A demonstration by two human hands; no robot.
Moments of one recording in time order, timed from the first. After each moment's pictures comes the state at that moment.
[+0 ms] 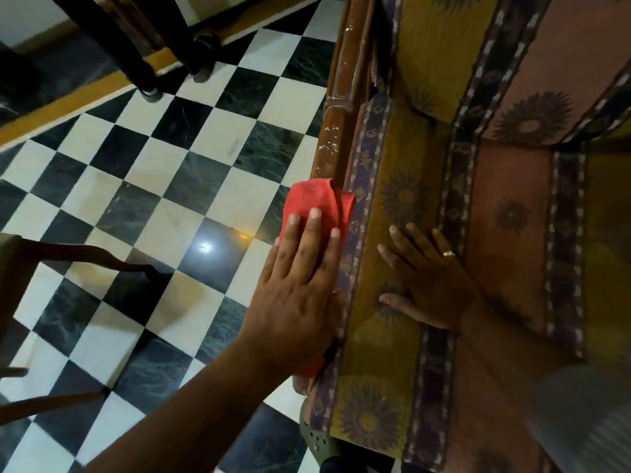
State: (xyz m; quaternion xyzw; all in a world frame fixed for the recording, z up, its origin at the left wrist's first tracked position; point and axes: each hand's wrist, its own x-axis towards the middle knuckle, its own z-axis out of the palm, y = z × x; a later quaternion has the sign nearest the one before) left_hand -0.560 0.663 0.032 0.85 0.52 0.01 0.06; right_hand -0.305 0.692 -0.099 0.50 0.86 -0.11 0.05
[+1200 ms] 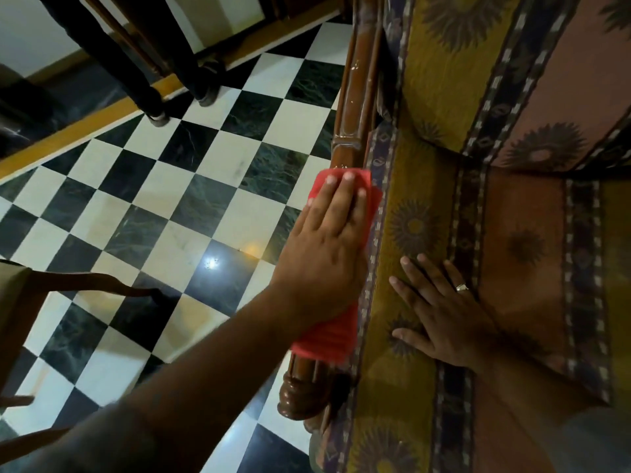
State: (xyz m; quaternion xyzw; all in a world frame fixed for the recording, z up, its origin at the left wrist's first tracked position) left_hand -0.538 0.767 0.039 0.86 0.50 0.05 0.10; right_hand -0.301 0.691 -0.107 0.50 0.86 -0.10 0.01
